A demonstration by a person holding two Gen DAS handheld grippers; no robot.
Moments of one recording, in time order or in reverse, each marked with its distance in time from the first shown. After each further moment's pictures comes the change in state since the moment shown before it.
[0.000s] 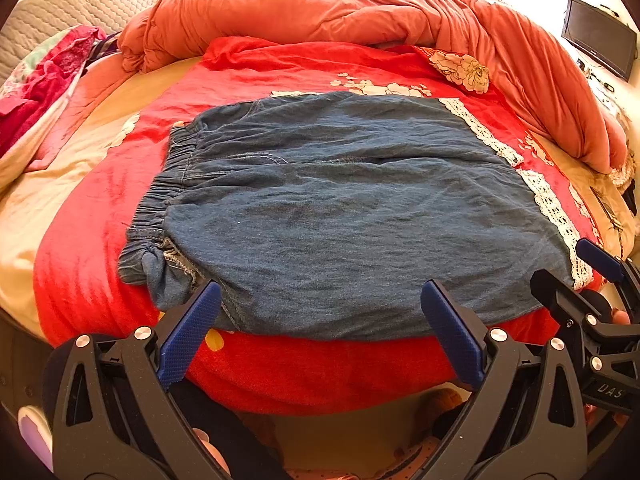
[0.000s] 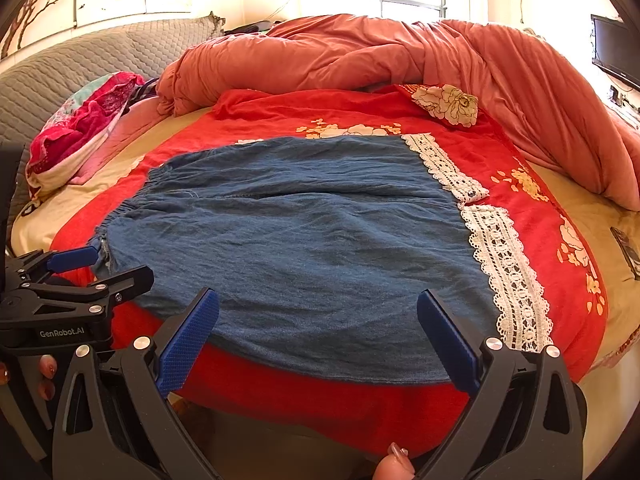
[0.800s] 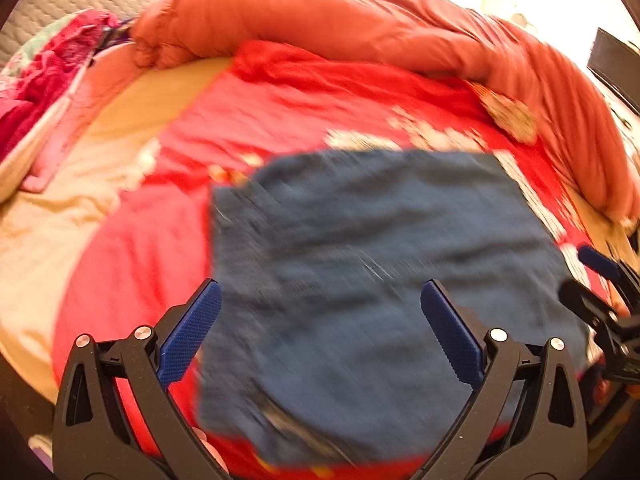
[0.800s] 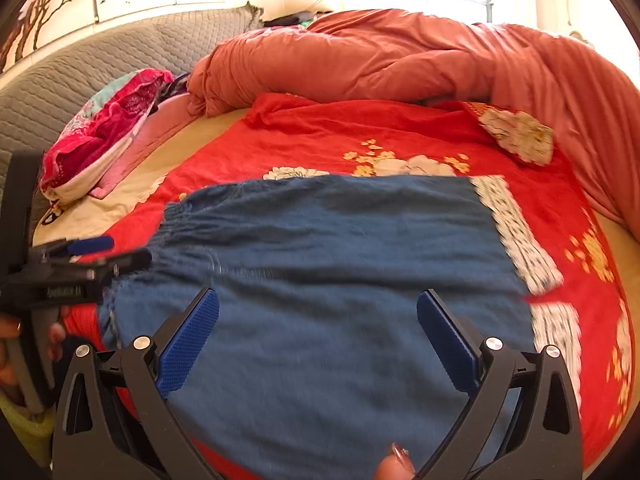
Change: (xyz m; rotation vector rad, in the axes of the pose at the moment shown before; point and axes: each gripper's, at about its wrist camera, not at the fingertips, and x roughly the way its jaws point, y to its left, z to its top) left arm 0.047 0.096 0.100 -0.090 0.011 0.021; right arm 0.081 0.015 0.110 -0.072 0.057 0.167
